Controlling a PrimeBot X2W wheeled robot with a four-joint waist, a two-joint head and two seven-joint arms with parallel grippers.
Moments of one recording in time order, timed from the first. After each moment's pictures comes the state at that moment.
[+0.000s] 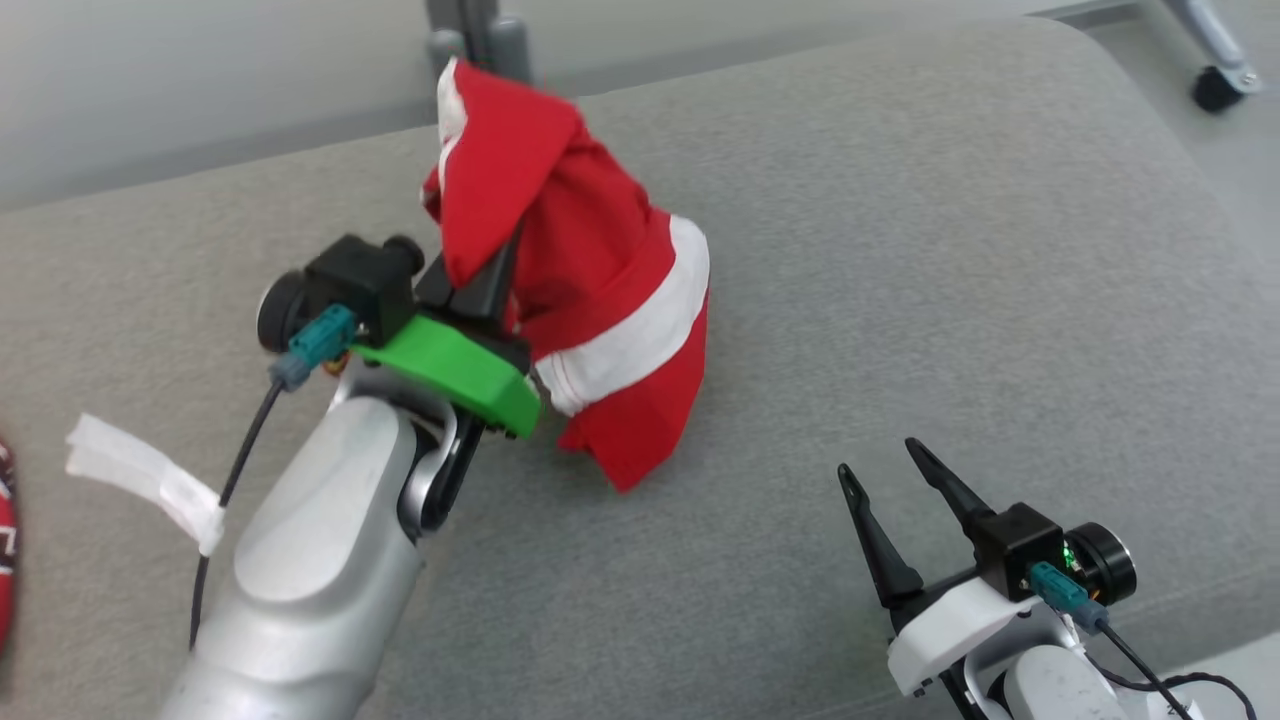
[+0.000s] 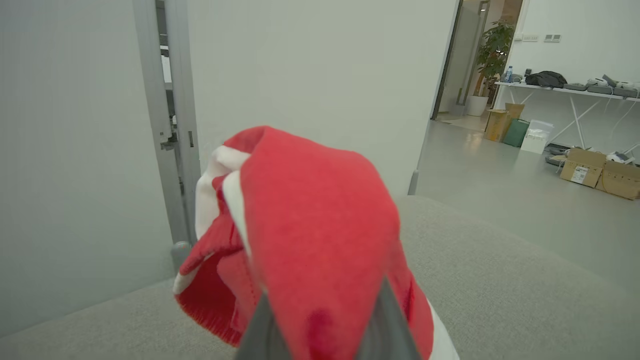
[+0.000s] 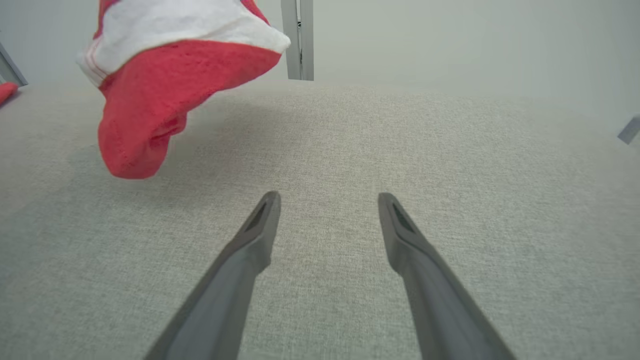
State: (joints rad) left arm -0.67 0.16 -0.53 0.46 -0.51 -0.13 -0.26; right arm -0.14 -0.05 0.17 0.29 0.05 0.13 -0.26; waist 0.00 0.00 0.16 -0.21
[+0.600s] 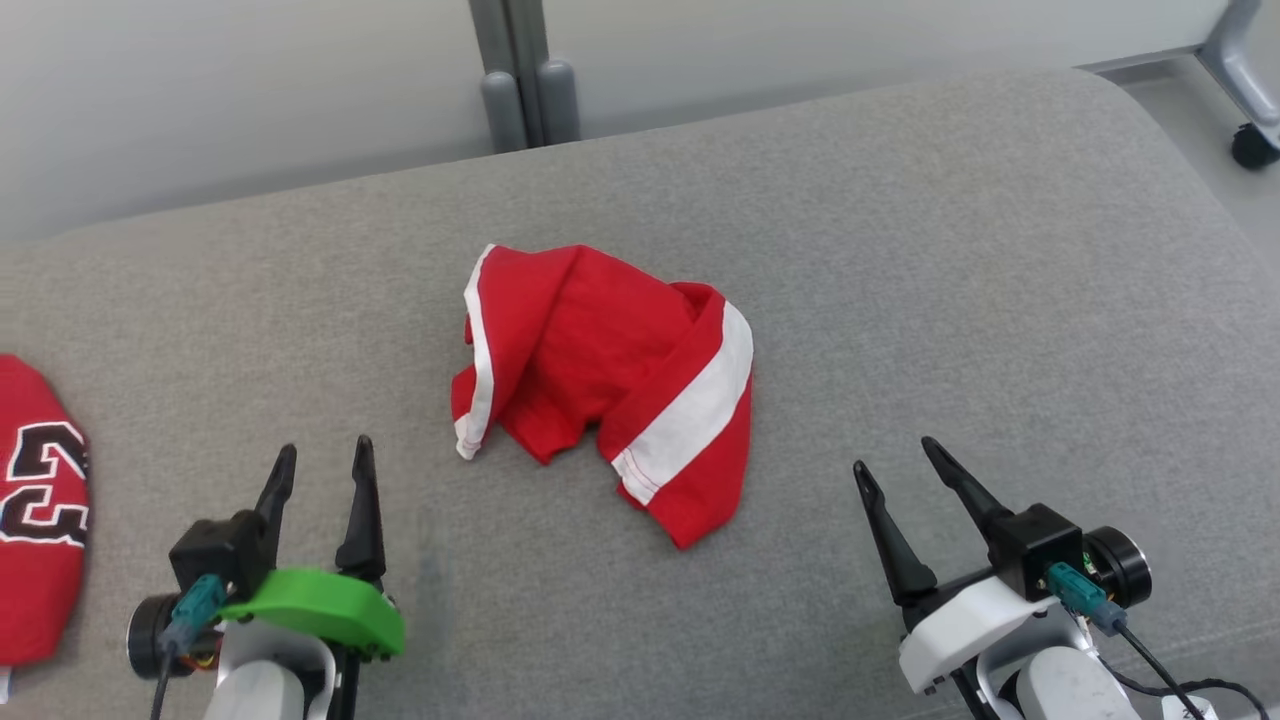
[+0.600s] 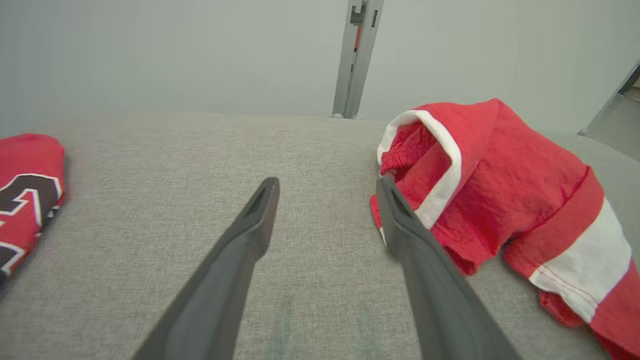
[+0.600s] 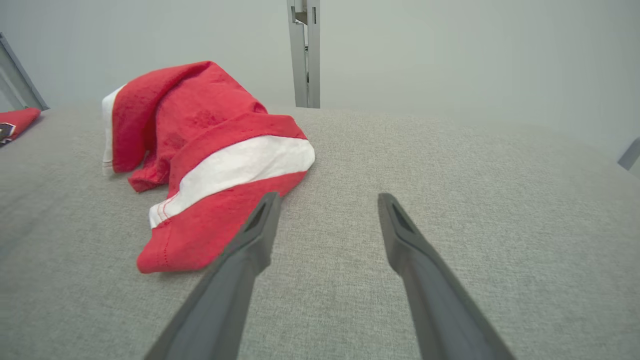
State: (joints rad) left arm -0.21 0.10 -0.08 0.46 -0.30 -0.13 -0.26; right arm -0.13 -0.05 0.15 0.28 0.06 0.13 -0.26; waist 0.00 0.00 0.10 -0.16
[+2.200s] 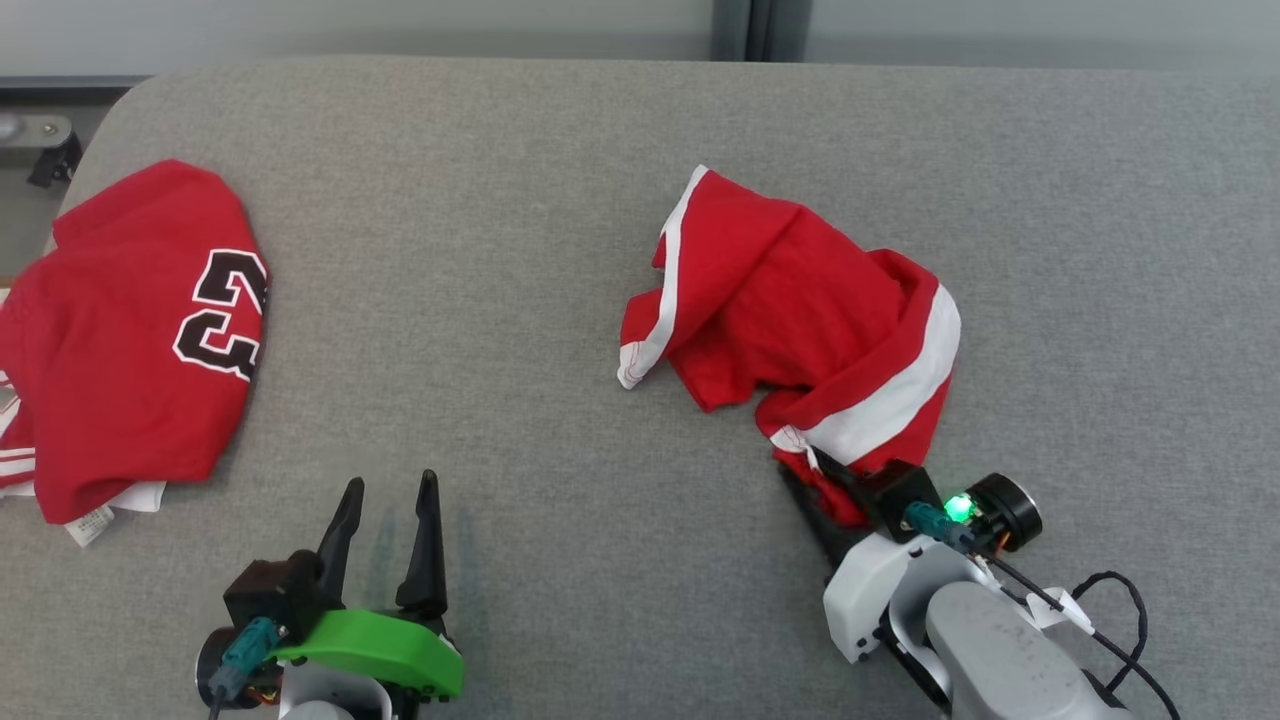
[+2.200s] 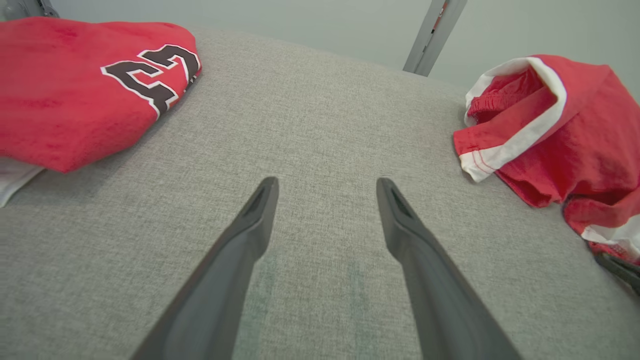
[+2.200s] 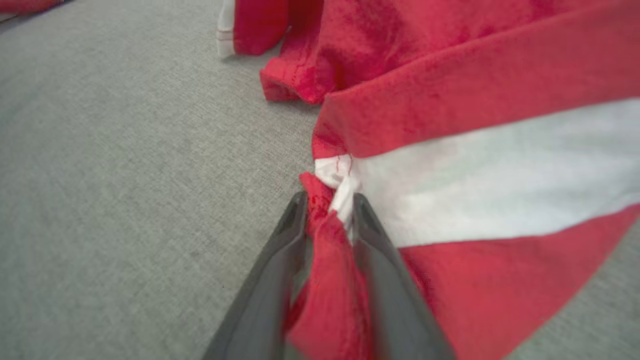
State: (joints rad) left arm -0.10 0.05 -0.13 0.36 -0.35 -0.13 -0.26; right arm -0.44 -0.05 0.43 0.77 0.08 0.13 -0.27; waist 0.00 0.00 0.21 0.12
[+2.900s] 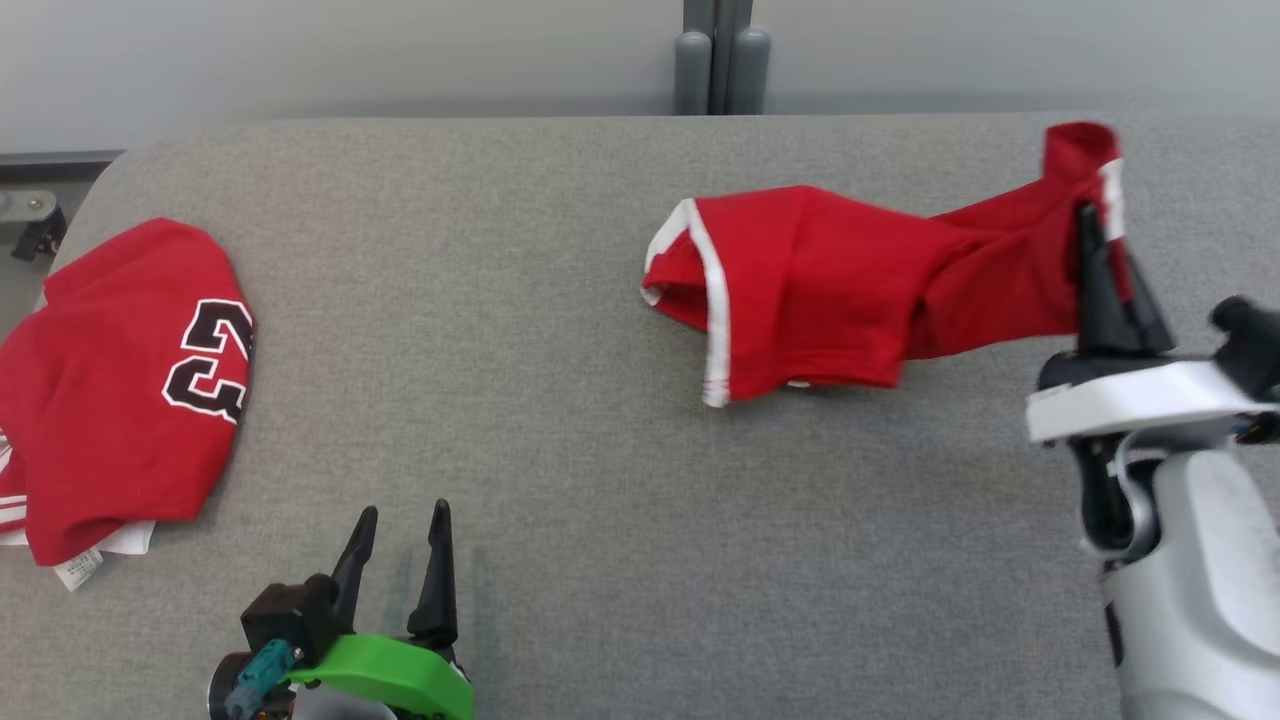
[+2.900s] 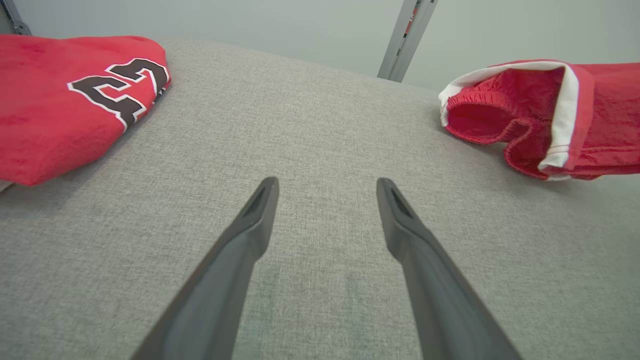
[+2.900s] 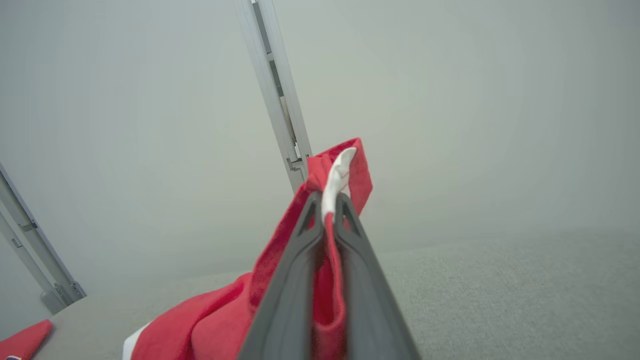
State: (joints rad) left arm -0.07 0.05 -0.15 0.37 -0.35 -0.13 -0.26; right arm -0.39 -0.05 -0.08 0.26 0.31 0.13 -0.26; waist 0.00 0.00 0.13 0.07
